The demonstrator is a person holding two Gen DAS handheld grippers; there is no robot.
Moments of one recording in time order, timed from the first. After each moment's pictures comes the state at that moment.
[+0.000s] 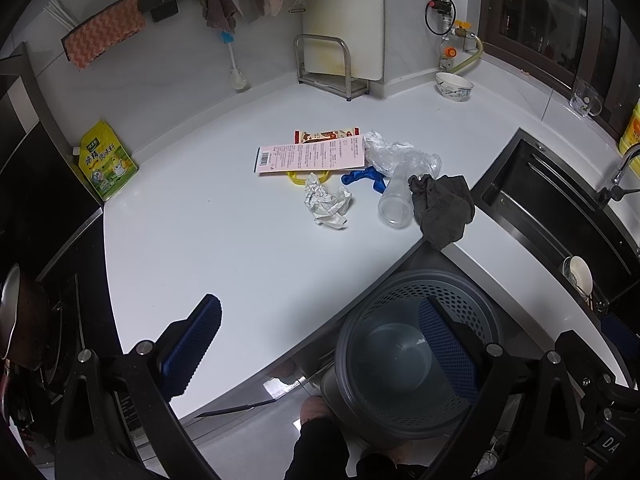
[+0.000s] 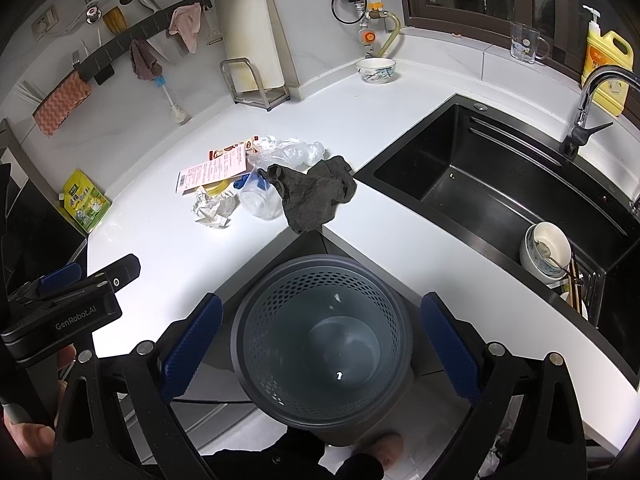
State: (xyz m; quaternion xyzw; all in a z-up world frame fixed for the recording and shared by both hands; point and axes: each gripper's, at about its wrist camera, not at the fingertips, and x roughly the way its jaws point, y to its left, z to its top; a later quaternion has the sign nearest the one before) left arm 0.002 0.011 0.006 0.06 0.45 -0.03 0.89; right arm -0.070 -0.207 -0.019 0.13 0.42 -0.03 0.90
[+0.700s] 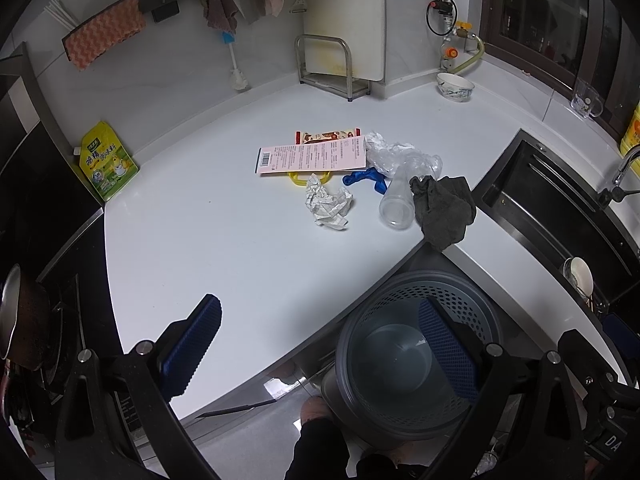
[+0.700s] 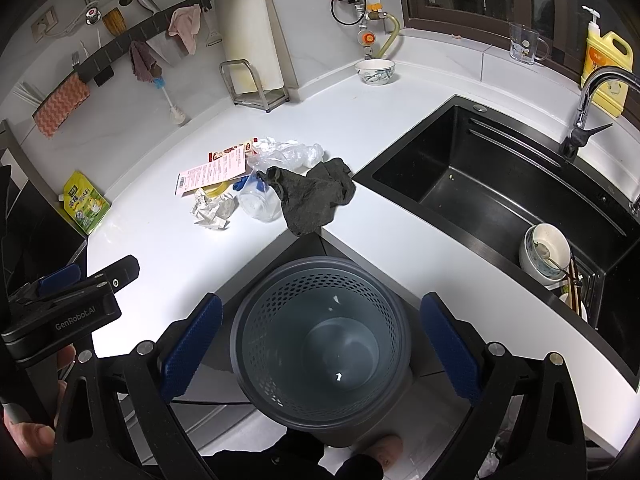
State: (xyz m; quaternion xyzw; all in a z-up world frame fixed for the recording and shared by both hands) left arm 0.001 0.010 0.006 0.06 0.45 -0.03 0.89; right arm -0.070 -0.208 -0.020 0.13 0.42 -0.03 0.90
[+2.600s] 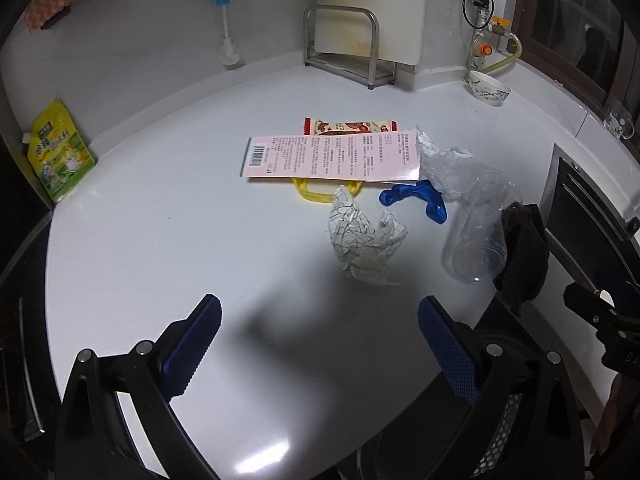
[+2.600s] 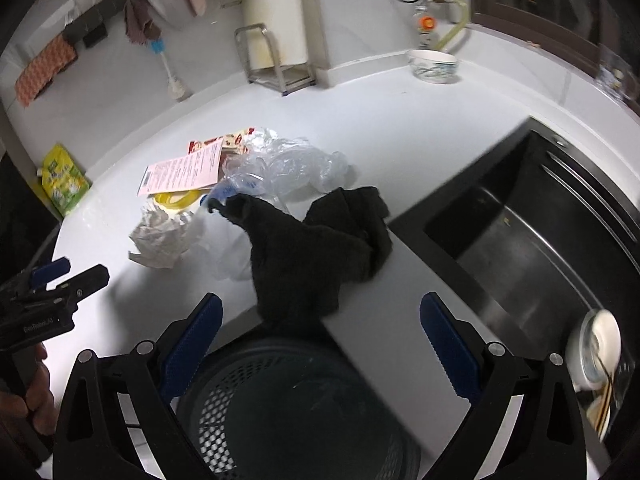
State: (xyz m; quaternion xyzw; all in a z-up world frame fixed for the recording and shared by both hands) left arm 0.127 0.041 -0.093 0.03 0.46 -0.05 0.89; right arm 0.102 -0.228 -0.108 0.06 0.42 0.04 0.90
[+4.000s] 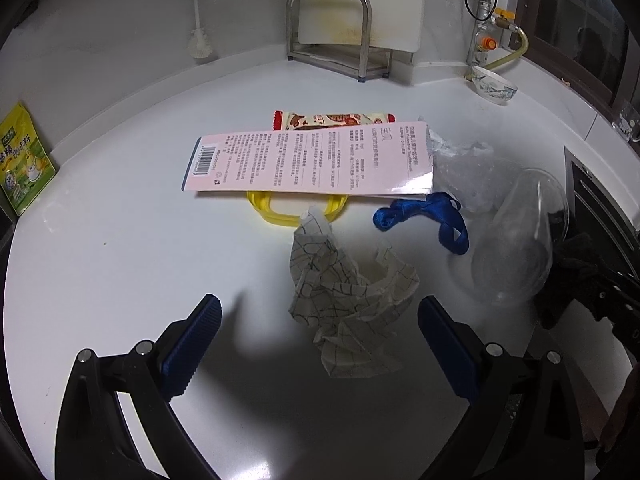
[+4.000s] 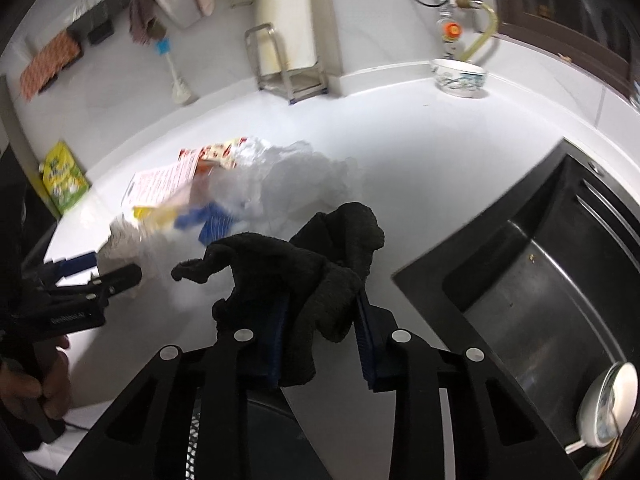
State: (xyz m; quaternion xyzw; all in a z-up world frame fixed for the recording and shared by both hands) left arm 0.180 0.021 -0.138 0.02 0.44 -0.07 0.90; right arm 0.147 -0.254 -0.132 0.06 0.39 0.07 0.92
